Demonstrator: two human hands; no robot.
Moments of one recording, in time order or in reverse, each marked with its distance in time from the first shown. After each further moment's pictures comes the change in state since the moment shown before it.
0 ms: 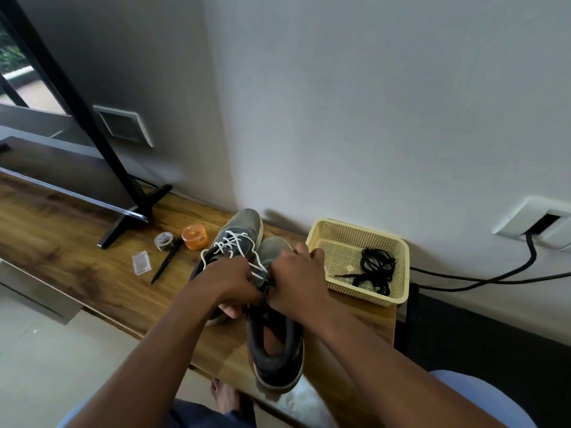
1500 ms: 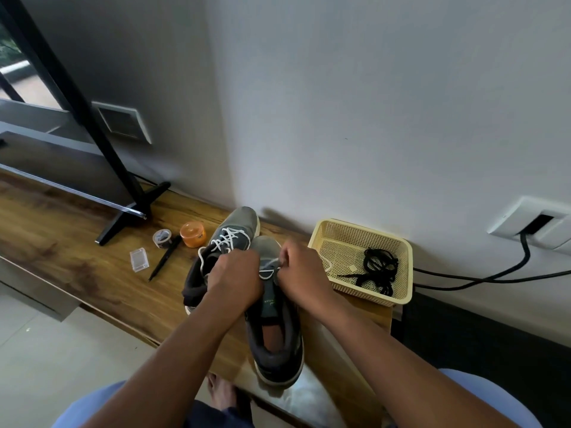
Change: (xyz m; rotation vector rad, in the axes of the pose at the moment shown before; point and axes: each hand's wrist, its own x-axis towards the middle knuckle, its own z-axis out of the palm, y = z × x) left_hand 0.006 0.016 0.028 0.382 0.446 0.006; right_hand 0.005 0.014 0.005 0.661 0.133 0.179
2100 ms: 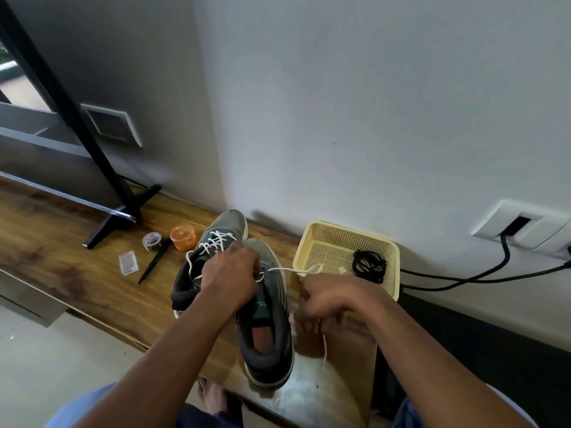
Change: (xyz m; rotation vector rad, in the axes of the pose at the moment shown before) left_hand -0.003 0.006 -0.005 -0.066 0.102 0.109; right_hand -0.015 0.018 -0.066 -0.308 -0.872 0.249
